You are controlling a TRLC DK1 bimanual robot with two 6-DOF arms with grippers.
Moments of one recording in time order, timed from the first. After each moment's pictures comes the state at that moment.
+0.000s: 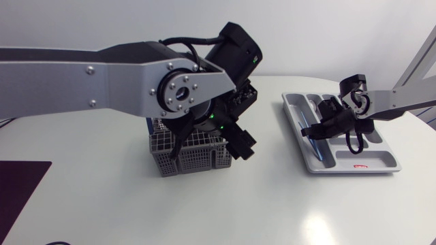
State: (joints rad) left arm -0.88 1.75 1.41 -0.59 -0.25 0.18; right arm -0.13 1.97 1.14 -0.25 -0.16 -0.25
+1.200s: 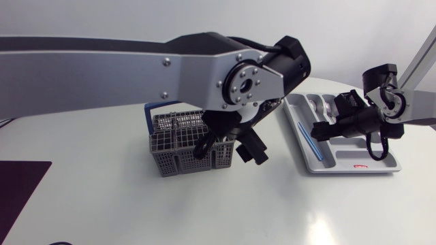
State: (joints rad) left arm -0.97 1.94 1.67 -0.88 -0.47 0.10; right arm -0.12 1.64 0.94 -0.27 -0.15 -0.24
